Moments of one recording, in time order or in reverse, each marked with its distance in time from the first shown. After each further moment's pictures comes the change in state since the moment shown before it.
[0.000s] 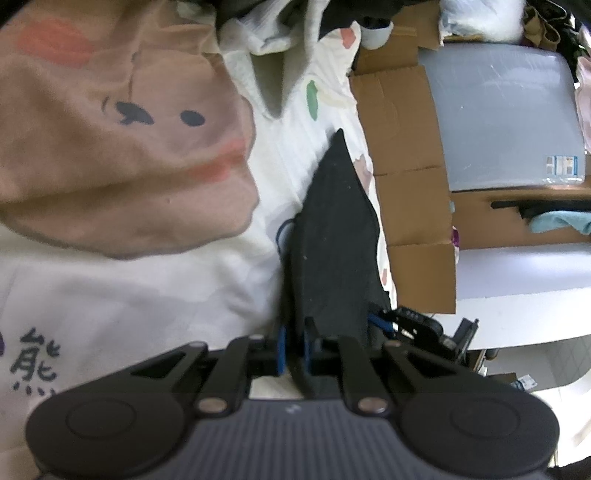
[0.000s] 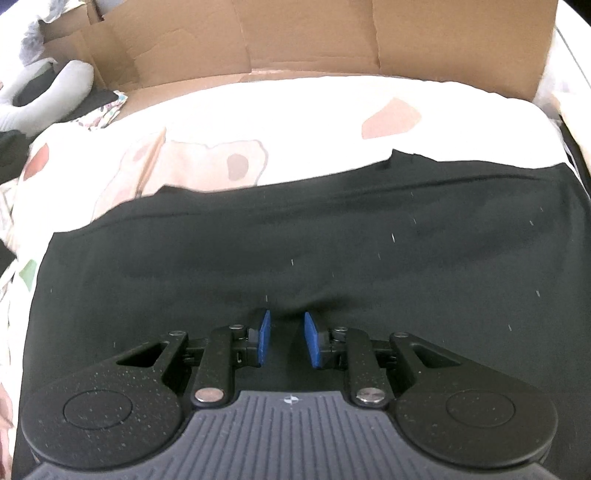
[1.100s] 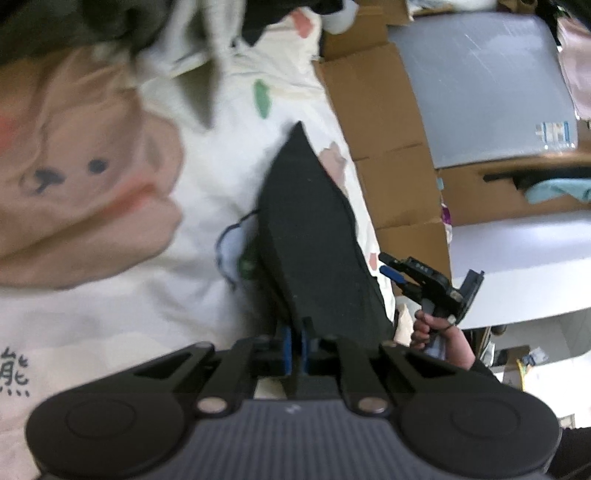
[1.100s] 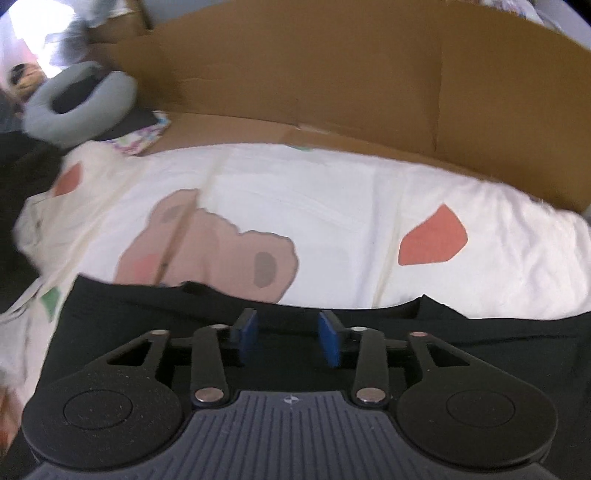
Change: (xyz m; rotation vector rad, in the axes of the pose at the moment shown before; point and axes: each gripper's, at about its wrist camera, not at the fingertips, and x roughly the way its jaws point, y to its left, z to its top) left arm -0.005 -0.057 0.012 0.098 0.044 0.041; right arm -0.012 0.000 0.085 -0.188 -0.049 0.117
